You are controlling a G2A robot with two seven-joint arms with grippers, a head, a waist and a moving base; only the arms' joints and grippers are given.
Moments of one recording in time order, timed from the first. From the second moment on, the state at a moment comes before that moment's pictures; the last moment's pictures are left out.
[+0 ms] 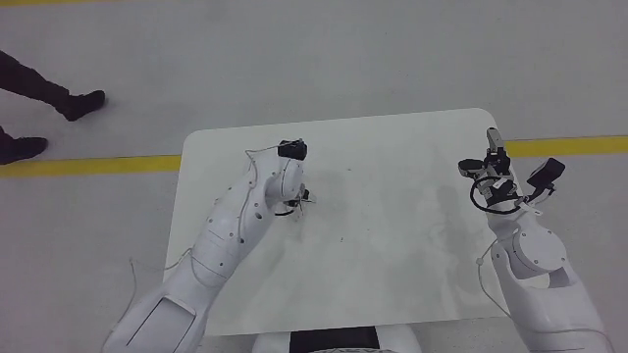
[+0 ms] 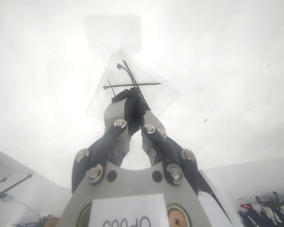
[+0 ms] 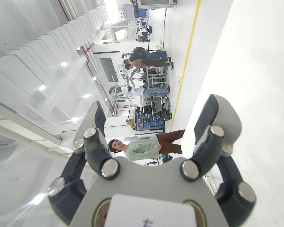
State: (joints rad) left arm 0.98 -1.41 -0.94 -1.35 1.14 0.31 -1.39; right arm -1.73 -1.15 1.60 -1.80 0.42 0.00 0.00
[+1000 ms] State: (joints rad) left arm 1.04 -1.26 -1.08 -1.50 0.82 0.12 -1.38; right arm -1.73 -1.15 1.60 -1.80 0.42 0.00 0.00
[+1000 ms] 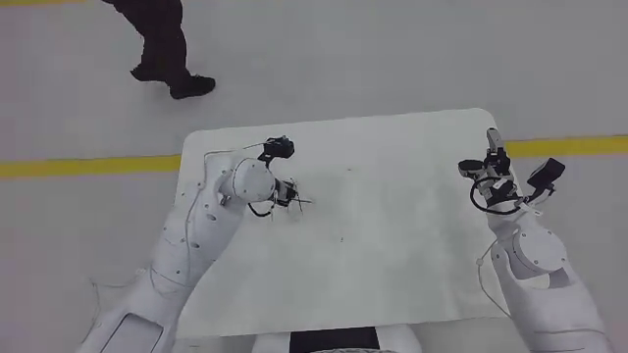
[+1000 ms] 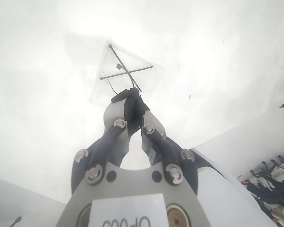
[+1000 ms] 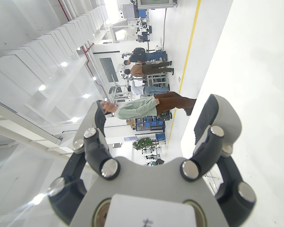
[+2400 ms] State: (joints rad) left arm 0.99 -0.88 -0.94 -1.40 -0.32 -0.34 -1.39; right arm -1.73 -1.15 1.60 -1.80 0.42 0.00 0.01
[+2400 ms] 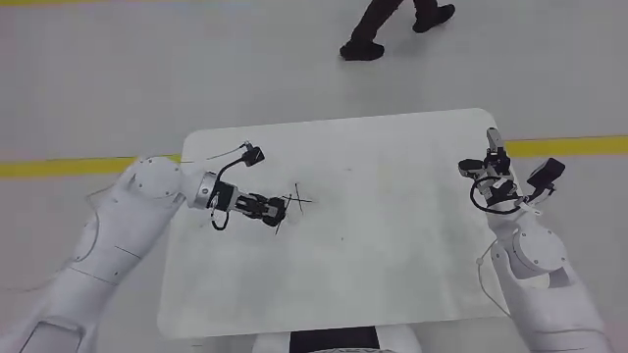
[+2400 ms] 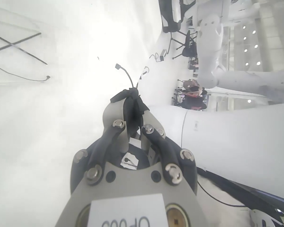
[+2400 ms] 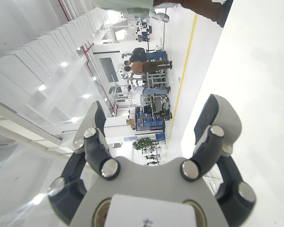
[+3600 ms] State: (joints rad) left arm 1.02 -0.79 -0.83 -1.44 -0.50 -0.34 -1.39; right arm -1.34 -1.17 1.16 -1.62 0.18 0.10 0.70
